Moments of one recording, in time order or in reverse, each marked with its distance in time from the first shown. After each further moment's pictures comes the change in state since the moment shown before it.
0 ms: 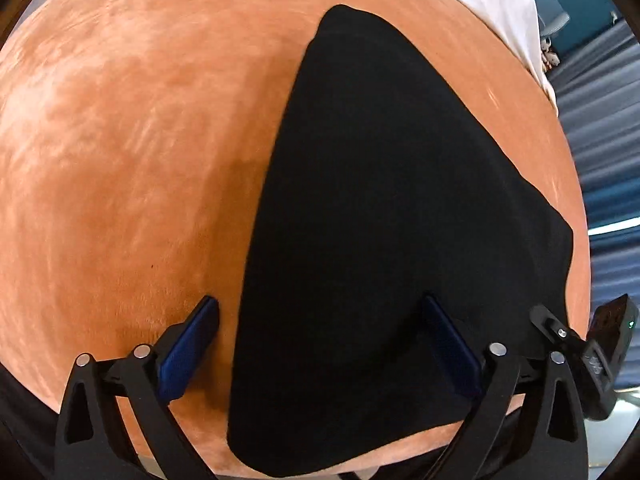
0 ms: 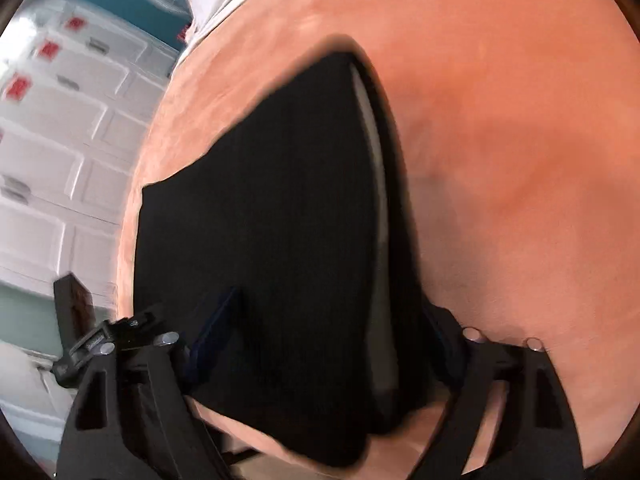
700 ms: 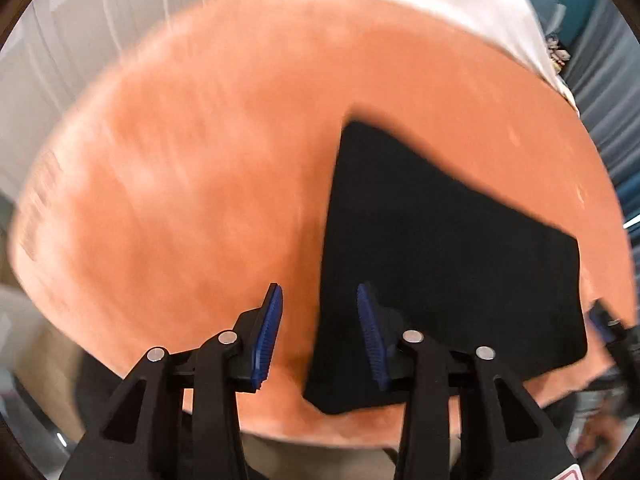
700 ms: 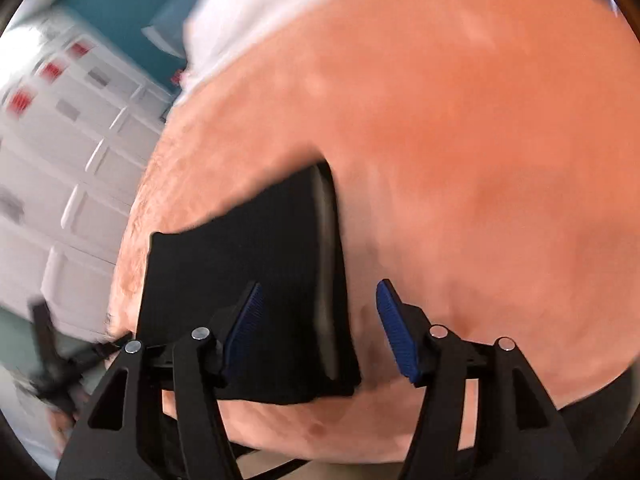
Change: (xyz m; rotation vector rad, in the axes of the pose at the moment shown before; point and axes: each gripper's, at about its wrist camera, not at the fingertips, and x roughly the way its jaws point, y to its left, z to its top) left arm -0.115 0.029 -0.004 0.123 -0.240 0.267; right arm -0.088 0.074 -0.025 -0.118 -0.215 -0.031
